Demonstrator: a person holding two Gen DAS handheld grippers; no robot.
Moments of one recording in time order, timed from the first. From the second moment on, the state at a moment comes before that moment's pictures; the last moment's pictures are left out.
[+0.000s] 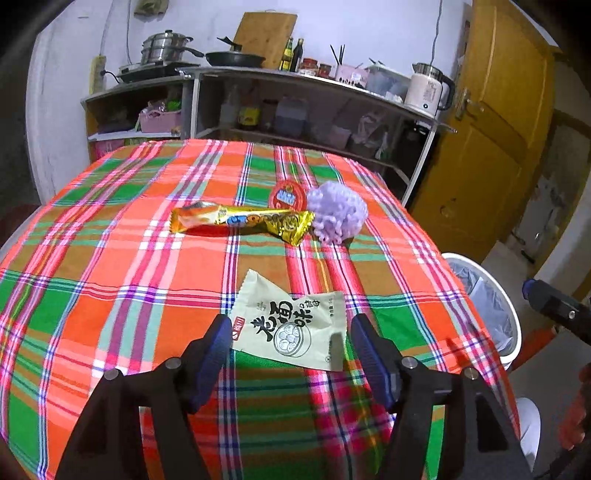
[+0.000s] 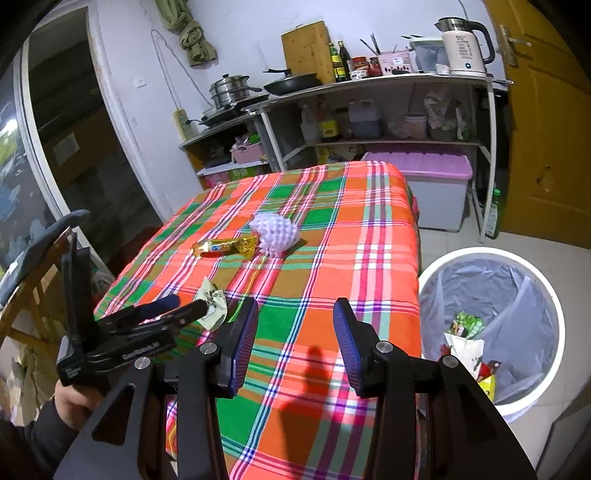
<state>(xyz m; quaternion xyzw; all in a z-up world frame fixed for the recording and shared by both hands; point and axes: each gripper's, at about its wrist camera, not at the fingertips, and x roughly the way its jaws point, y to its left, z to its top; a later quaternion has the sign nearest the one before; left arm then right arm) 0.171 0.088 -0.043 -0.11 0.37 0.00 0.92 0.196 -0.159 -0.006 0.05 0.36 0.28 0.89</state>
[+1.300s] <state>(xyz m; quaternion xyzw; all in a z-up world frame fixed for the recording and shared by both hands) 0.188 0.093 -0.034 -0.09 0.35 0.00 0.93 0.269 -0.091 -0.031 0.01 0.38 0.31 0.87</state>
